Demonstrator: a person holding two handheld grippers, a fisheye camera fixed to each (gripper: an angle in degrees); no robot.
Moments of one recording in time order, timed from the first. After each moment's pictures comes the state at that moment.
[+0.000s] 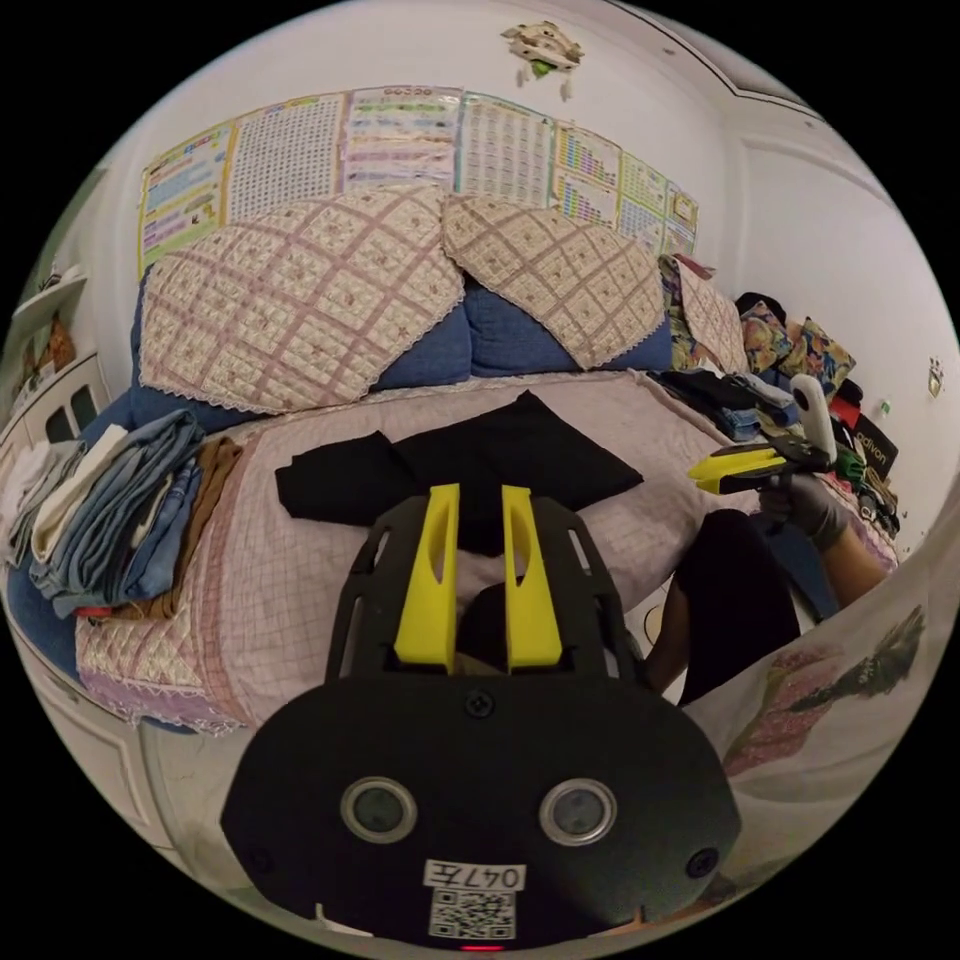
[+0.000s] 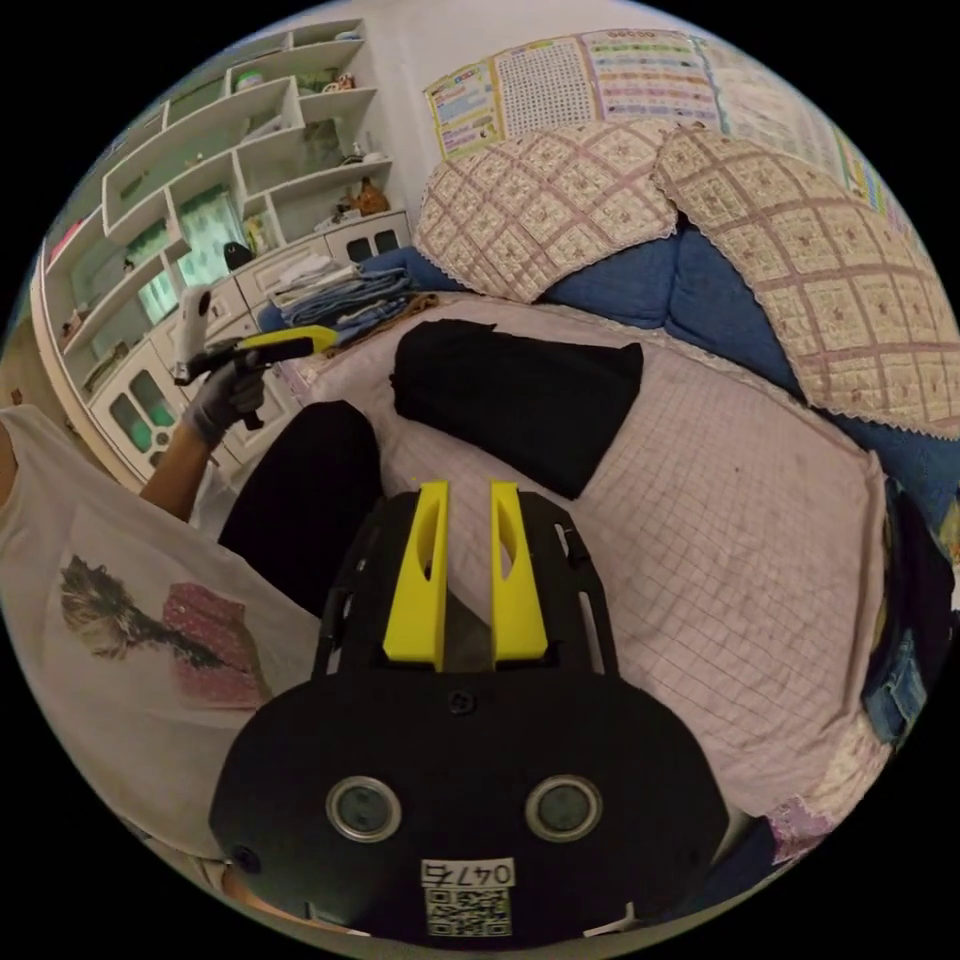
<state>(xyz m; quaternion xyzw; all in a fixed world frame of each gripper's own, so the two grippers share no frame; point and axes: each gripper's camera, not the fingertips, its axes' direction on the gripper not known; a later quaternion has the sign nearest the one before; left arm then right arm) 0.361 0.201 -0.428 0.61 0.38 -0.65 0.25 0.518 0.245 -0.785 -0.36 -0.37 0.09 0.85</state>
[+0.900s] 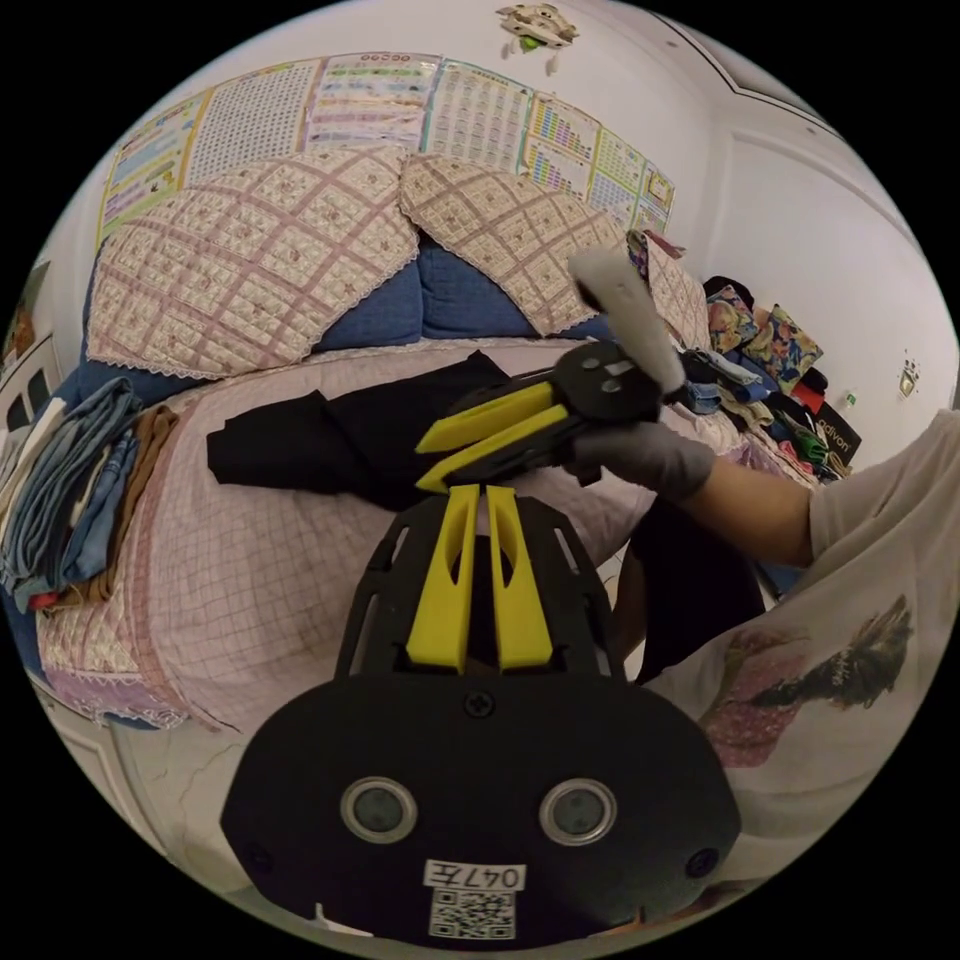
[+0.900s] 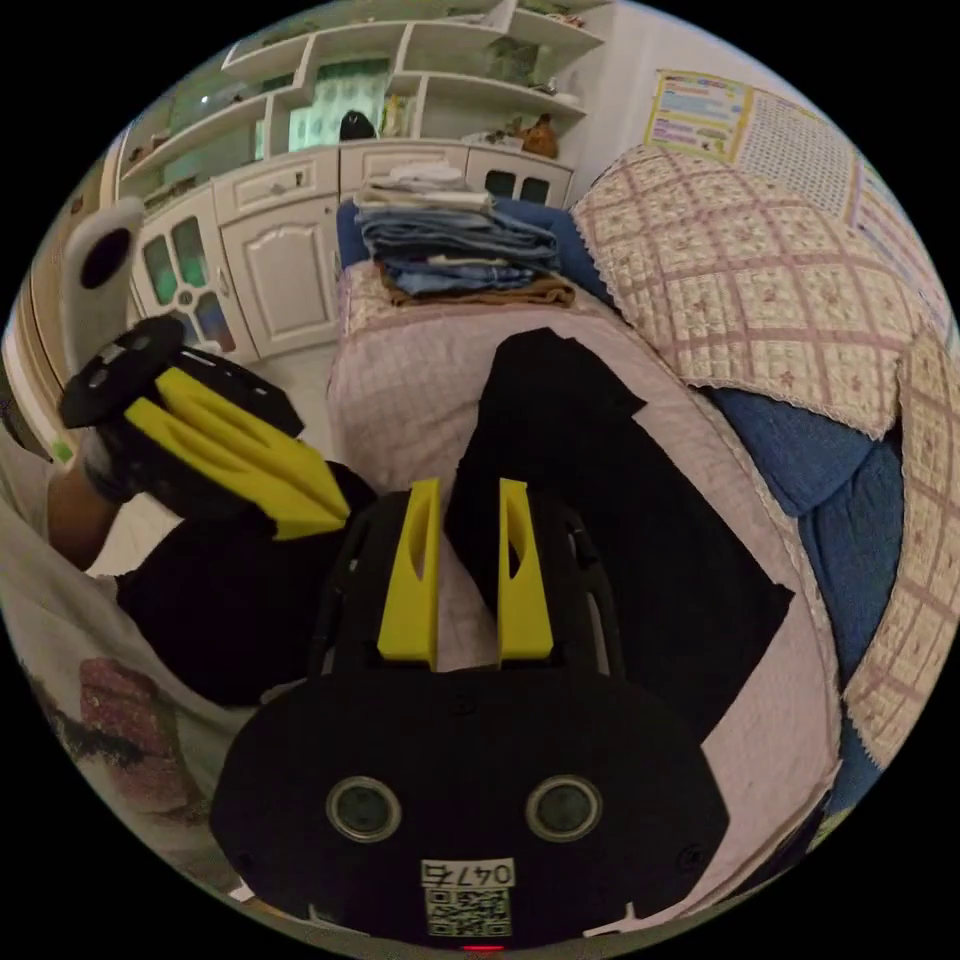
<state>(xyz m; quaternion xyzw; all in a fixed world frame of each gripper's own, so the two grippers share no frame) 0.367 0.157 -0.458 0.64 0.43 -0.58 0.24 0.332 0.261 -0.587 -0.31 -0.46 -0.13 0.82</state>
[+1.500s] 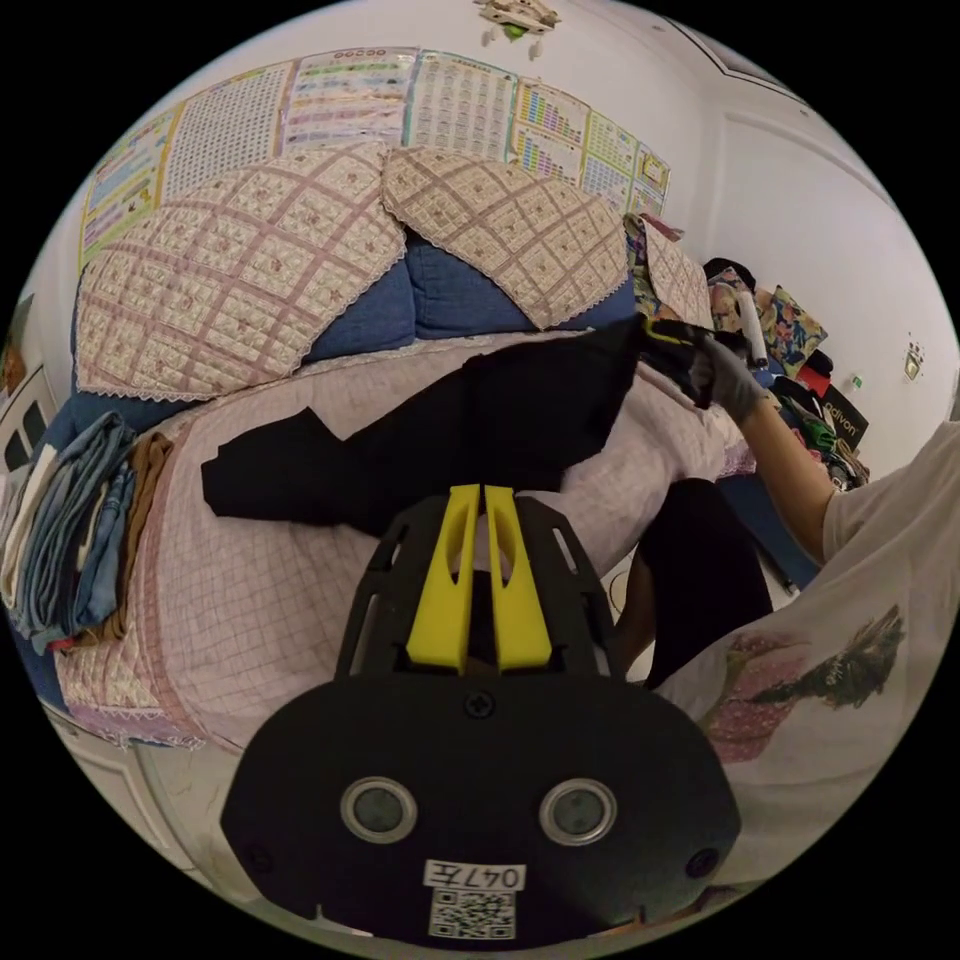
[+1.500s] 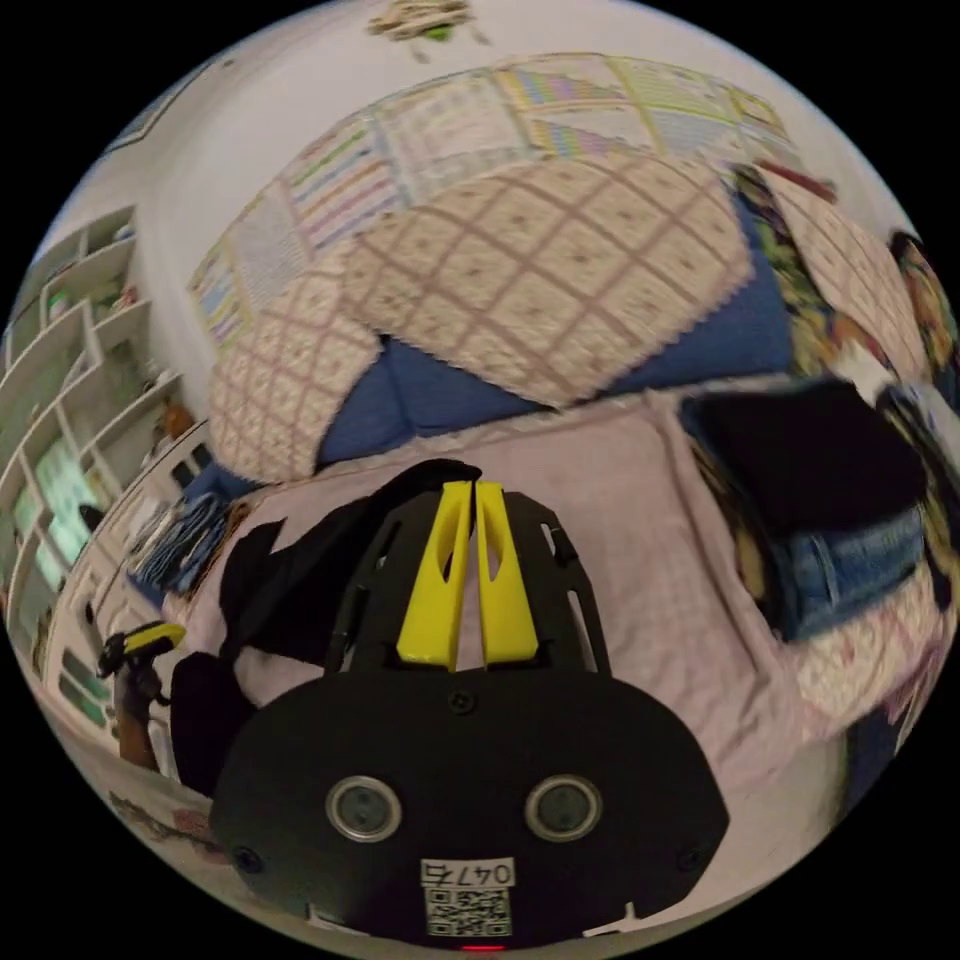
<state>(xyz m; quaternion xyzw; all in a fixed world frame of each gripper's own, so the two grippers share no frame) 0.307 0.148 -0.484 0.63 0.42 -0.59 0.28 0.794 0.388 -0.592 -0.32 -0.09 0.34 0.88</state>
